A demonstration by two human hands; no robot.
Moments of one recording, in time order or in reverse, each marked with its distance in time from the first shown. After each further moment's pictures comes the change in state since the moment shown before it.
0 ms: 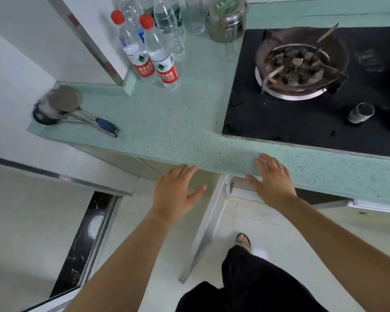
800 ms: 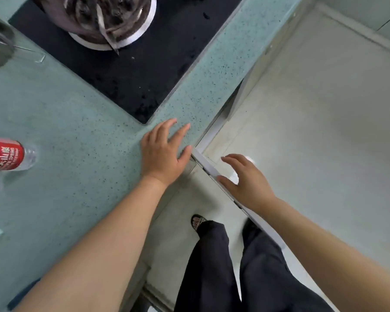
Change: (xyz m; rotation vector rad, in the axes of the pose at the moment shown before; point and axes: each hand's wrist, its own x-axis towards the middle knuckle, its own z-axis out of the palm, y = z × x) left_hand 0.172 -0.017 0.071 0.051 -0.065 1.174; right_hand -0.039 -0.151 0.140 0.614 0.481 0.869
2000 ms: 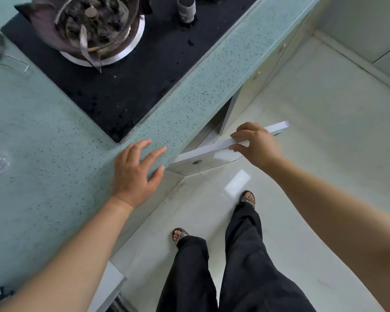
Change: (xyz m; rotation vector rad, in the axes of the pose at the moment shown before) left_hand 0.007 0.013 -0.004 -0.041 0.066 -0.019; right_hand 0.119 0.077 -0.103 -0.136 0.148 -0.254
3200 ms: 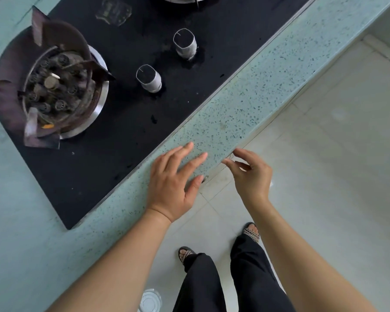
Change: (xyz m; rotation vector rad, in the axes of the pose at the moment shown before) left_hand 0.213 0.102 0.060 0.007 -0.081 -0.080; right_hand 0.132 0.076 -0.012 0.699 0.347 0.365
